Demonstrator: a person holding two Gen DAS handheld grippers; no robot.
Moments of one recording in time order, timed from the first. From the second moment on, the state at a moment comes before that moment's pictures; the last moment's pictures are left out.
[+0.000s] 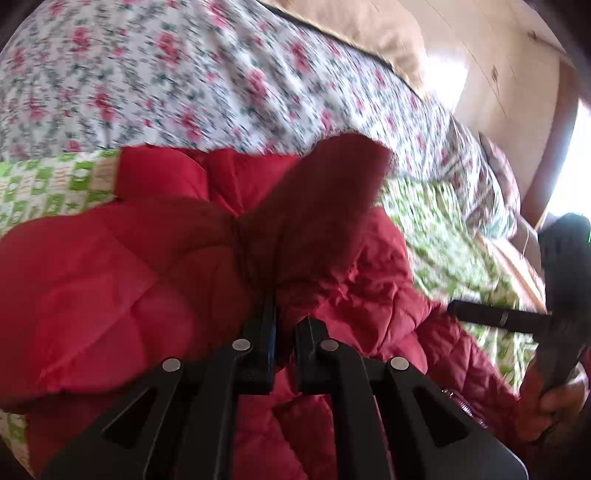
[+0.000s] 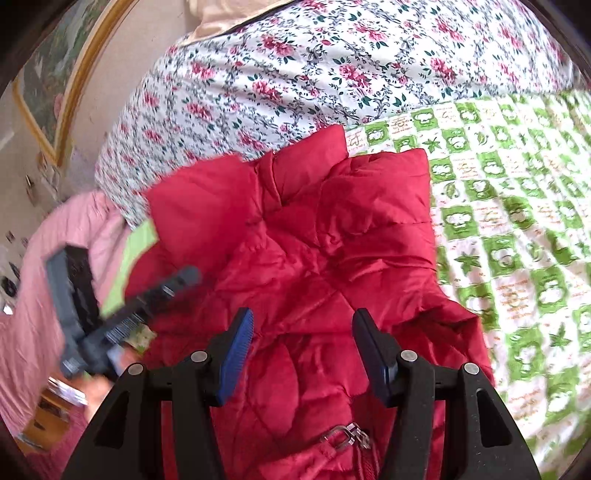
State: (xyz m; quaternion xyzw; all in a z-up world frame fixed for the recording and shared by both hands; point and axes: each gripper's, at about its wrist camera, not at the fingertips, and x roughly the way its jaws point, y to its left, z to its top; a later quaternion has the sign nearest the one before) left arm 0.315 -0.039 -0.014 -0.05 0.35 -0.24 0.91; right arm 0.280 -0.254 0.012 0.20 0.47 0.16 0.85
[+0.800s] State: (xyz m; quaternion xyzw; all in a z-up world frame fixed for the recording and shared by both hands) left arm 0.274 -0.049 -0.035 -0.02 0.41 -0.26 0.87; right arm 0.365 -0.231 -0.039 0.27 0.52 0.16 0.79
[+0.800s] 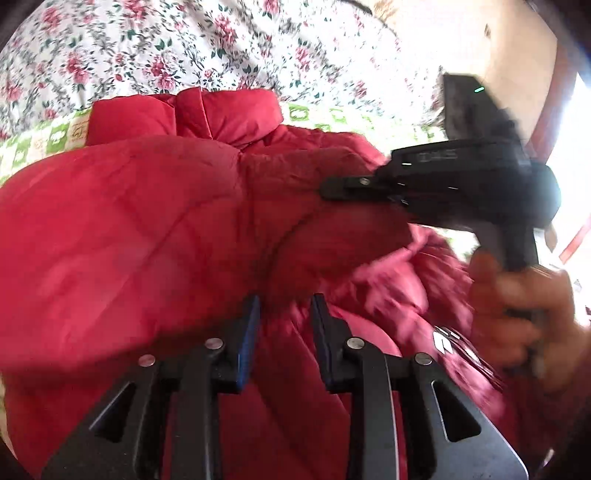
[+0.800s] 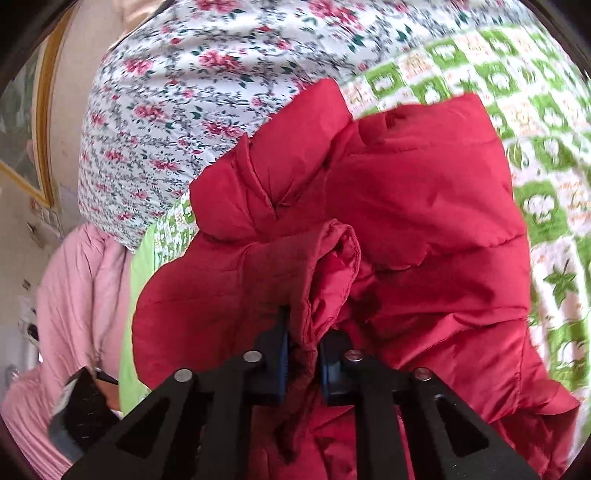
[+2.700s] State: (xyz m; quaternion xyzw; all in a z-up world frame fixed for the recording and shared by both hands) left arm 0.332 0.068 -0.052 -0.07 0.45 -0.15 0.88; right arm 0.350 -0.249 -0.053 0.08 0.51 0.07 0.85
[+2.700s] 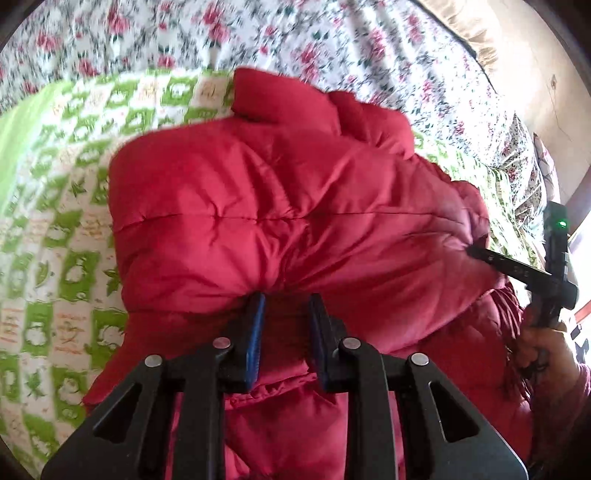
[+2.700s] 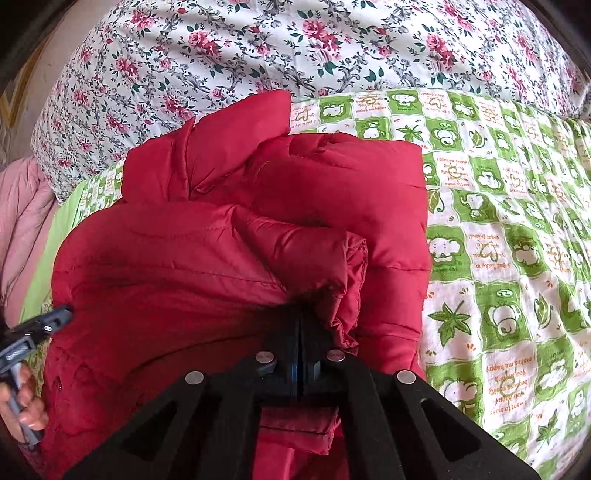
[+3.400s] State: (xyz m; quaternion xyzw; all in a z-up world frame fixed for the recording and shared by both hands) left arm 0.328 0.054 -0.052 -0.04 0.46 -0.11 0.88; right arm 0.328 -0.244 -0.025 0.05 0.51 0.06 0.86
